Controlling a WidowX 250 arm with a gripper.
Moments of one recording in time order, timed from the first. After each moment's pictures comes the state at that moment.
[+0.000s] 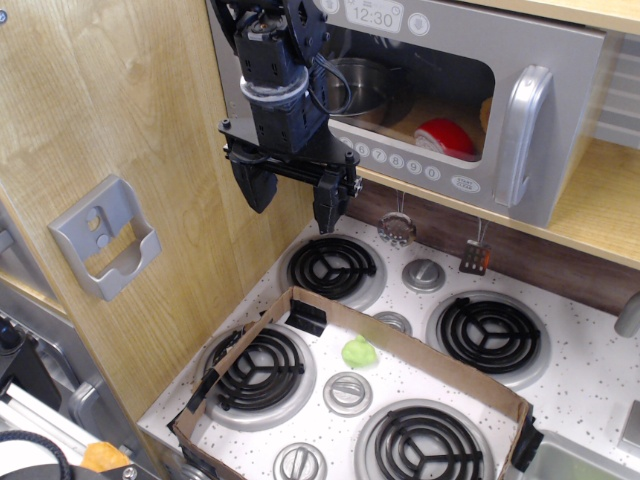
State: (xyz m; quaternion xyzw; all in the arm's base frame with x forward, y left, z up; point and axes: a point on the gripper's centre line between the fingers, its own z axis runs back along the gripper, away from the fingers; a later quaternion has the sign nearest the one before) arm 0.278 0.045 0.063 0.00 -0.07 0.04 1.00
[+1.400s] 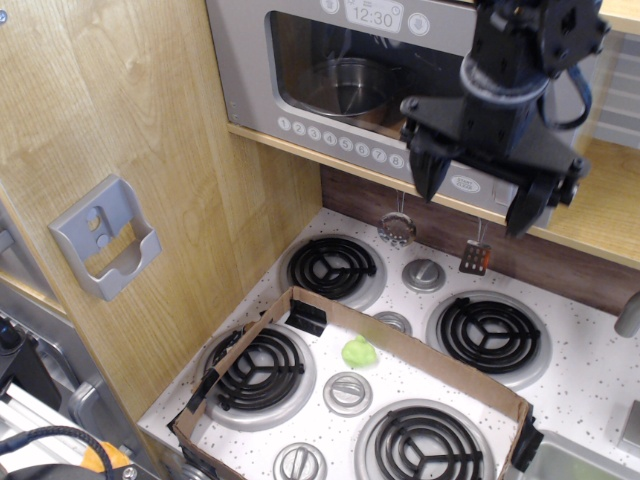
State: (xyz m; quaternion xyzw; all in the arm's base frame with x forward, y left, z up) arm 0.308 -0.074 0.102 0.05 -0.15 0.00 0.99
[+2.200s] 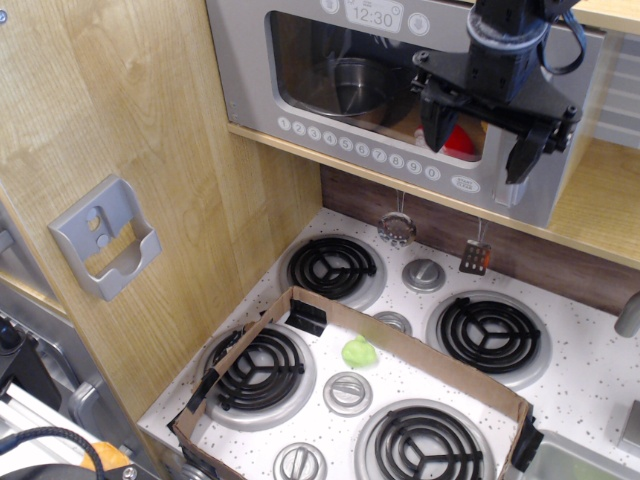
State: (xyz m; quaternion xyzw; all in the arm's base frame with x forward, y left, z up) arm 0.350 -0.067 0.101 0.04 -0.15 -0.03 0.99
